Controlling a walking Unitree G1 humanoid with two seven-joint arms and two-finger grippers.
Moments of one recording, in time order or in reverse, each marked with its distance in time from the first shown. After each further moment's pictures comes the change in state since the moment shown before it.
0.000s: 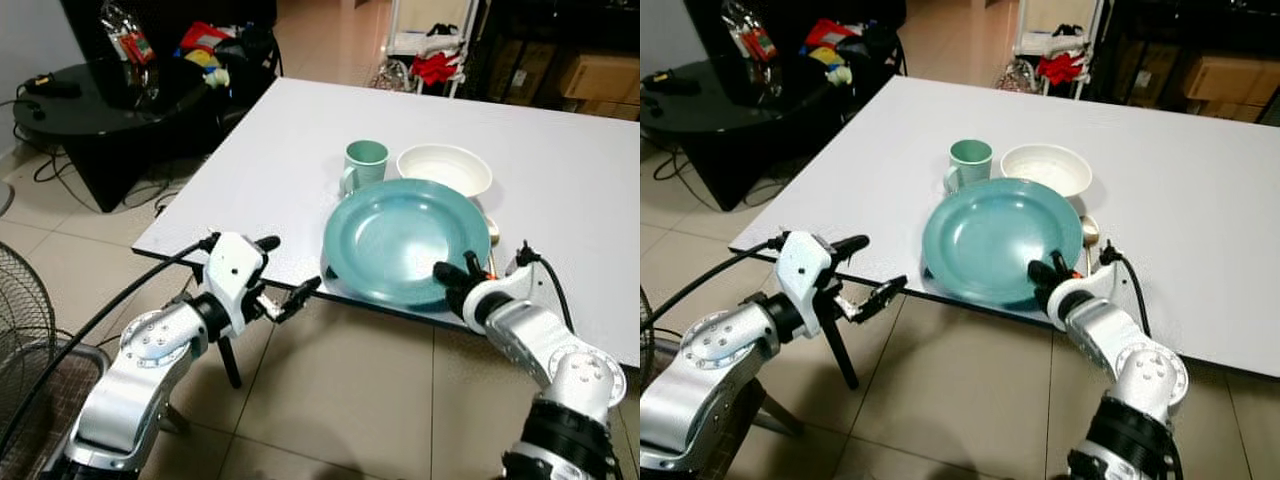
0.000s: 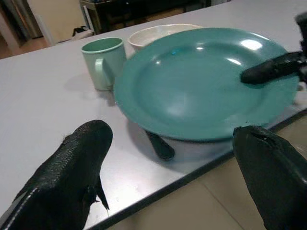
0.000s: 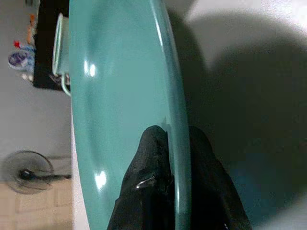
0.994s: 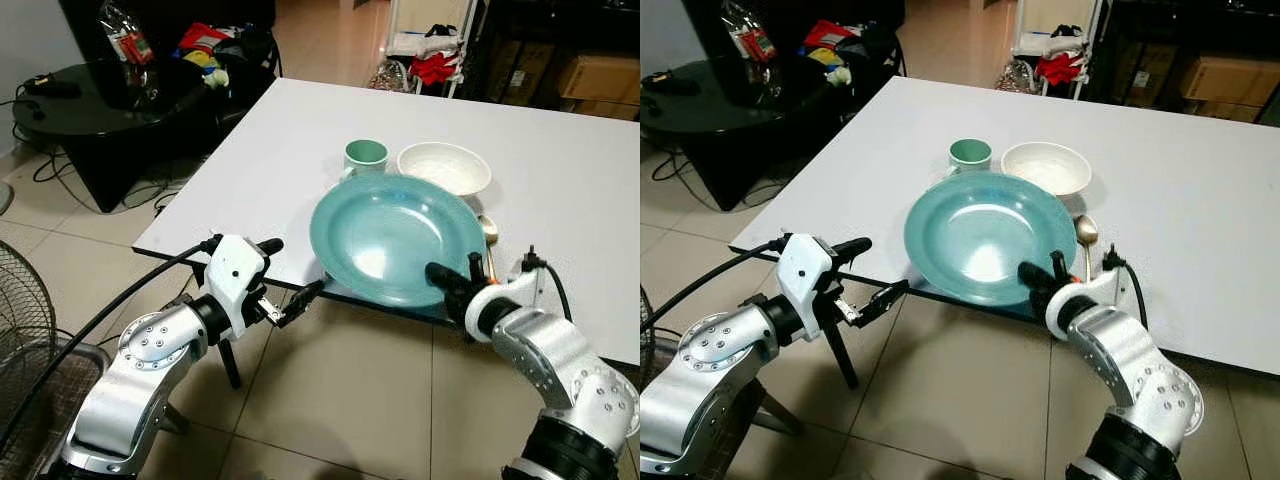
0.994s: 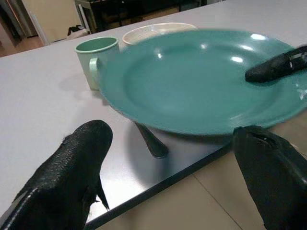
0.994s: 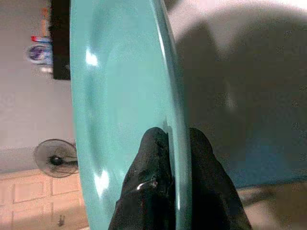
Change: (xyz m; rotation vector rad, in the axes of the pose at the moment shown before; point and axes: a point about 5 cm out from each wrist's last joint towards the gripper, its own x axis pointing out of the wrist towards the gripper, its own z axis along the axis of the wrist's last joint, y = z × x) left arm -0.002 -0.001 0.002 0.002 0.004 -0.013; right arm -0.021 0.005 -0.015 0.109 0.106 0.024
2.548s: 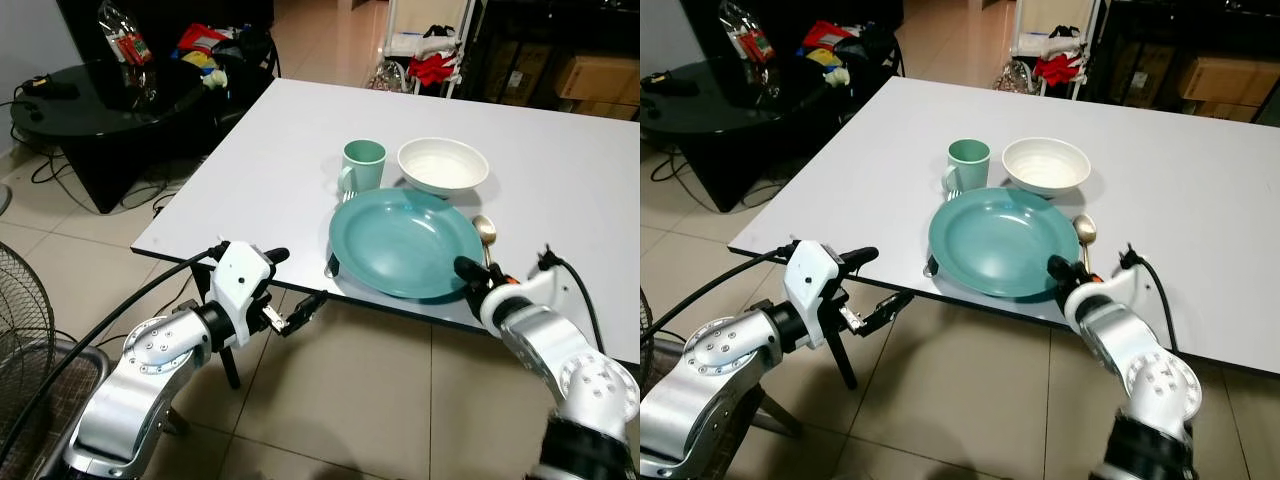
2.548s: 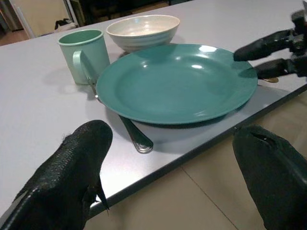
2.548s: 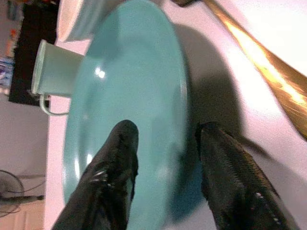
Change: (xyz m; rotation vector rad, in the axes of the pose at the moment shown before) left arm 0.002 -0.006 -0.003 -0.016 0.020 -0.038; right arm 0.003 -0.016 0.027 -0.182 -0.221 -0.089
